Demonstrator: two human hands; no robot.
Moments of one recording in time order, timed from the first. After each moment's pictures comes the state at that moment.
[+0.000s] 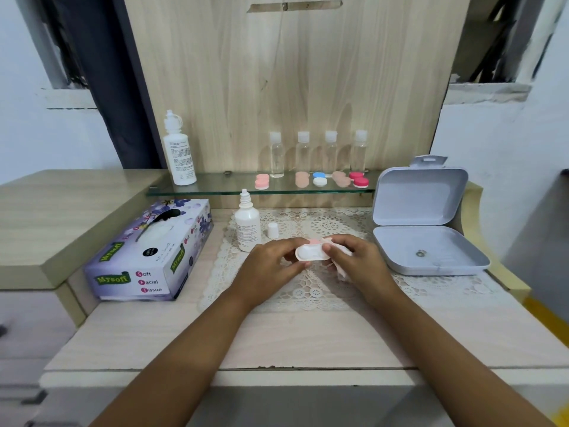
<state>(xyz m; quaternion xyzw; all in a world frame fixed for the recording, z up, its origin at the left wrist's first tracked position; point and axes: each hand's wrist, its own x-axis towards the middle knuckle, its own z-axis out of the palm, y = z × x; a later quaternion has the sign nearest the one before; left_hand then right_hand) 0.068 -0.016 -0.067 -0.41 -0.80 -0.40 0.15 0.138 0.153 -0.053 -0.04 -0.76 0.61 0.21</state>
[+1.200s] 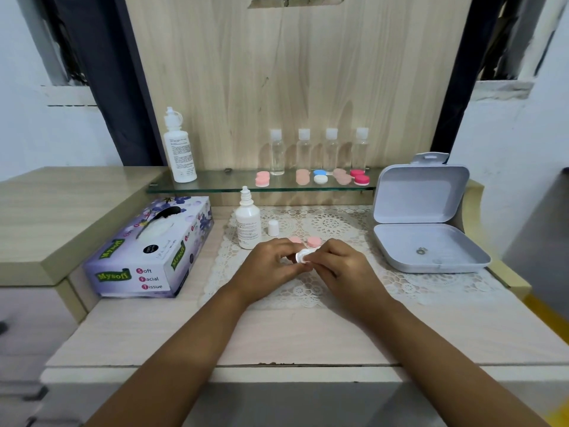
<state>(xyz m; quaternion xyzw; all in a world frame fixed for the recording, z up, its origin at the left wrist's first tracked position) 0.070 -0.017 -0.063 -0.42 -0.79 -0.44 0.08 0.135 0.143 -0.076 0.20 -0.85 0.25 0.41</state>
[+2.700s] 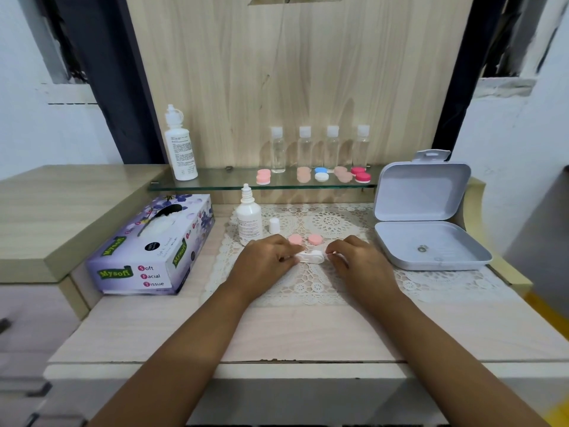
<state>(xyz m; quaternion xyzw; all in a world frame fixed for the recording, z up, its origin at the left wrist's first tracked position) 0.057 -0.022 -0.074 -0.40 -0.83 -0.32 0.20 0.142 0.158 -0.066 -0.02 -0.94 0.18 0.28</state>
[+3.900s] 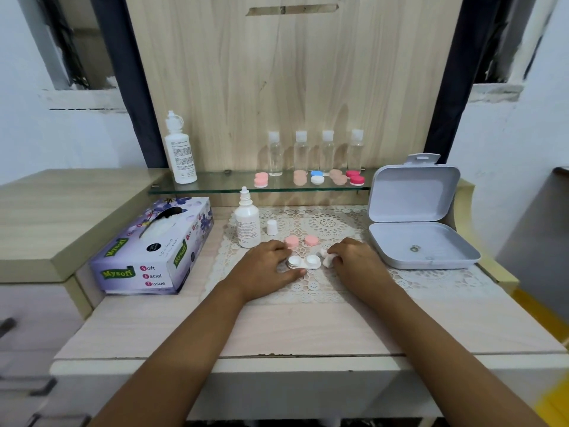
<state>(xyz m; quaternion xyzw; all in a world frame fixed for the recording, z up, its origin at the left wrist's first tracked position) 0.057 -0.023 -0.075 -0.38 -0.90 -0.20 0.10 0.141 0.162 -0.057 -0.03 -0.96 0.19 0.18</state>
